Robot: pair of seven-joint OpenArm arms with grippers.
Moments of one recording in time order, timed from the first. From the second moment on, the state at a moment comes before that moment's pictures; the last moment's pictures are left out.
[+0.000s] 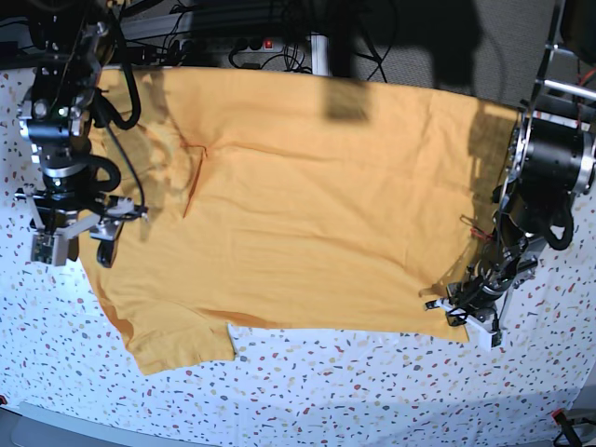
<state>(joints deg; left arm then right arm) -46.0 -11.7 20.1 7.2 -34.9 -18.4 -2.8 -8.0 11.9 18.1 117.4 8.5 7.2 -40.1</state>
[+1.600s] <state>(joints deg) -46.0 -11.8 20.1 7.2 -35.0 -18.4 -3.5 36.9 20.3 18.3 34.6 -1.1 26.5 -31.5</state>
